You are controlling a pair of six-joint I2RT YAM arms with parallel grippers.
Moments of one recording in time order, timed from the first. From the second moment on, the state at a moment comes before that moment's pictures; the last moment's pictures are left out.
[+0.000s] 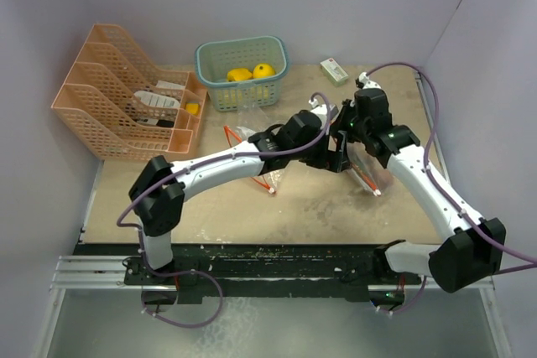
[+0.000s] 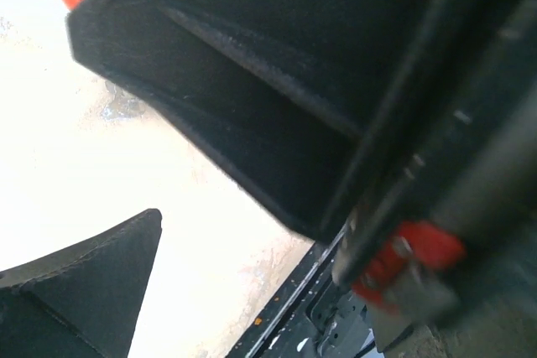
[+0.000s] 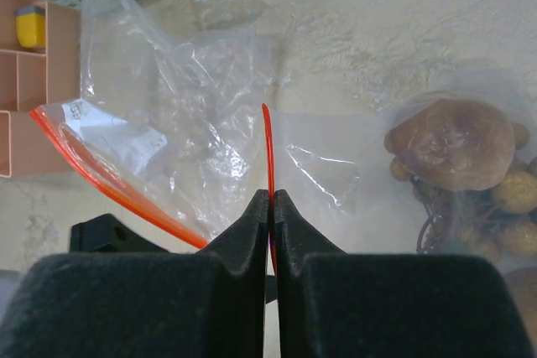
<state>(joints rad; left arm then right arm) -0.98 1.87 1.55 -0.22 0.12 -0.65 0.35 1.26 1.14 -0.51 0.05 0.54</state>
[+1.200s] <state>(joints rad) -1.06 1.88 1.65 -0.27 -0.03 -0.79 0.35 1.19 1.08 -0.45 0.13 0.61</state>
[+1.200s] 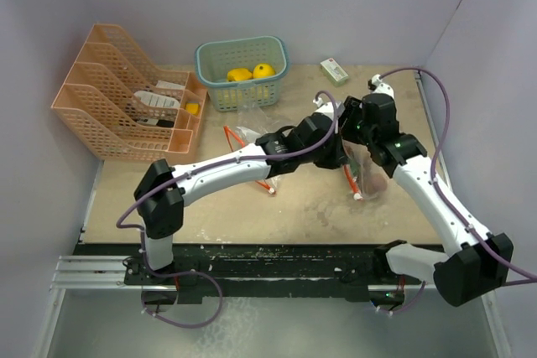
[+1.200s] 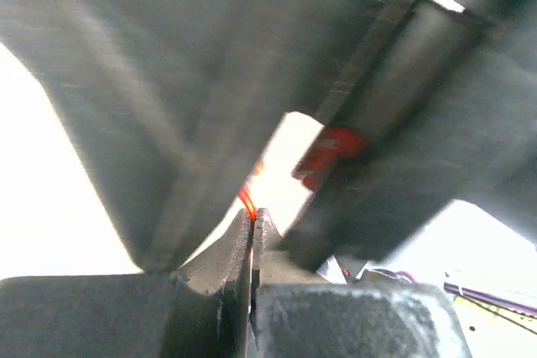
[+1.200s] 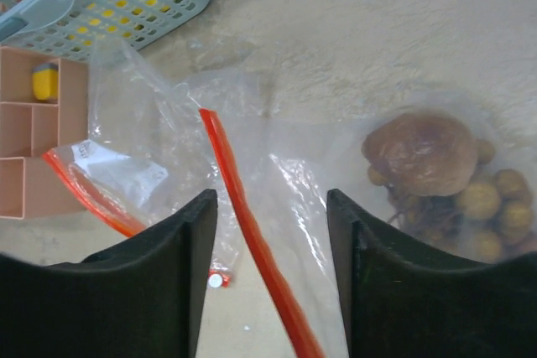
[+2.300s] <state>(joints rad) -0.80 1.76 1.82 -0.68 -0.11 -1.00 0.37 0.90 0.91 -0.27 -0.39 0.20</state>
